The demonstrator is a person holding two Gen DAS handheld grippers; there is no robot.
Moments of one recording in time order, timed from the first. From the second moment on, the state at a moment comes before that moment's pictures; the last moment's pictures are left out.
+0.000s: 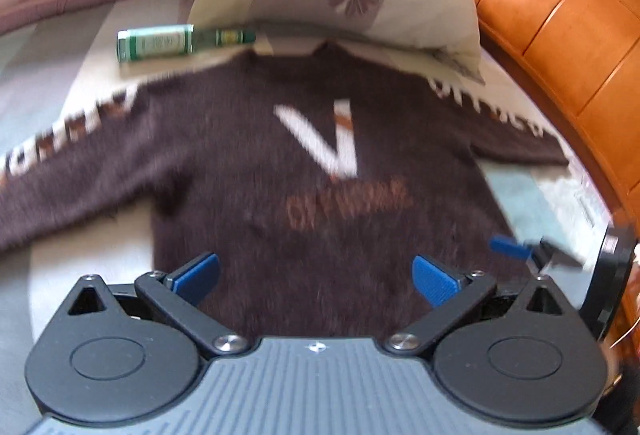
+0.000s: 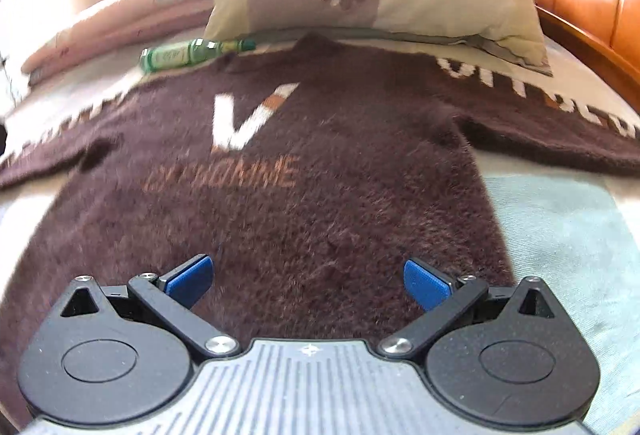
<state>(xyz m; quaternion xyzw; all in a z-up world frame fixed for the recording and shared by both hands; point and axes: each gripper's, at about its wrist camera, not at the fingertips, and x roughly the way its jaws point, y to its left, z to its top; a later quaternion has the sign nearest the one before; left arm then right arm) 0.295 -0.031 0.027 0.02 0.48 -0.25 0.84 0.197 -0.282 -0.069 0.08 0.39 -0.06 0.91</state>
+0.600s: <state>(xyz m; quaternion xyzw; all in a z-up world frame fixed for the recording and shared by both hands) 0.163 0.008 -0.046 -0.07 0.55 -0.27 0.79 0.198 -0.285 -0.077 0.10 0.41 -0.05 0.90</state>
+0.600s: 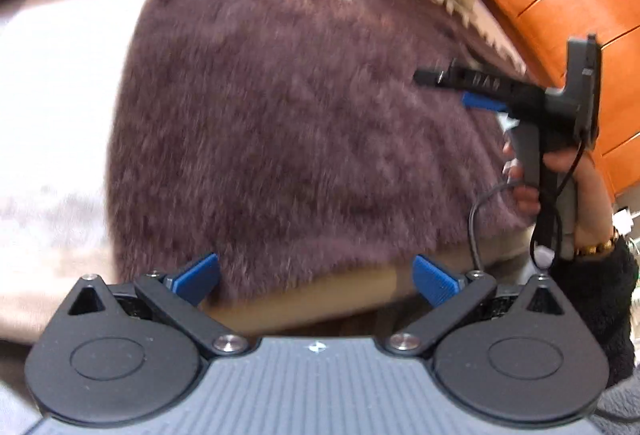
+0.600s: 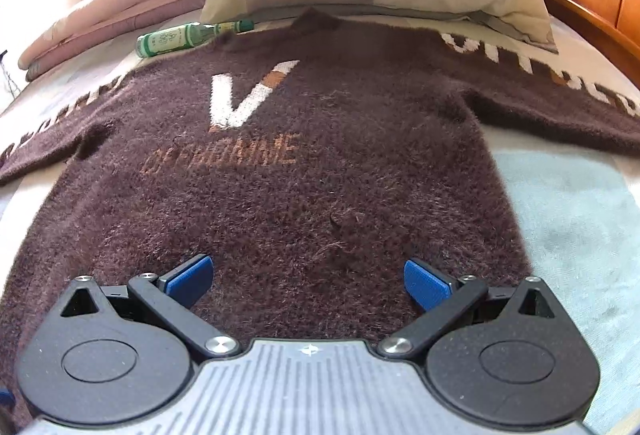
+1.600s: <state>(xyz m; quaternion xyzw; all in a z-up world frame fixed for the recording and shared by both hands) 0.169 -0.029 -0.047 0.07 0.44 -0.21 0.87 0.123 -0.263 -0.101 0.04 0.39 -0.04 0.92</state>
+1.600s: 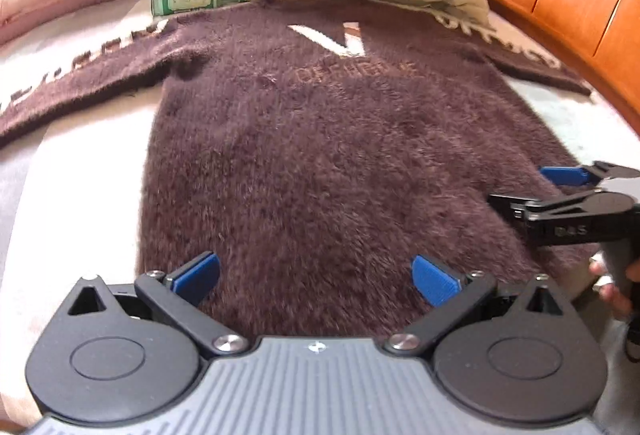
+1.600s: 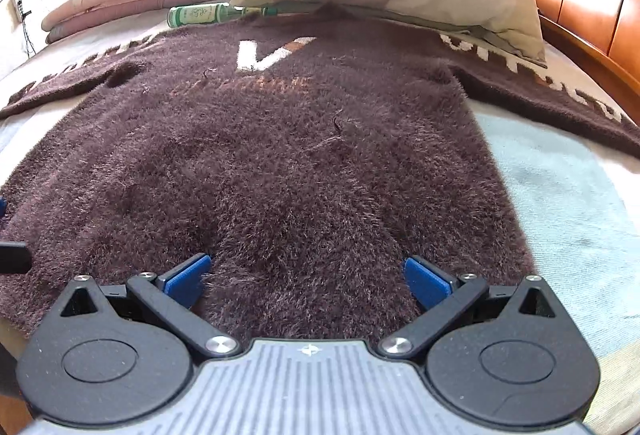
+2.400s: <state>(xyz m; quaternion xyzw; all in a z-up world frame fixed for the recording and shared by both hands) 0.163 -0.018 -0.038 0.06 0.41 -0.24 0.88 0.112 -0.258 -0.106 0.04 0.37 -0.06 0.93</state>
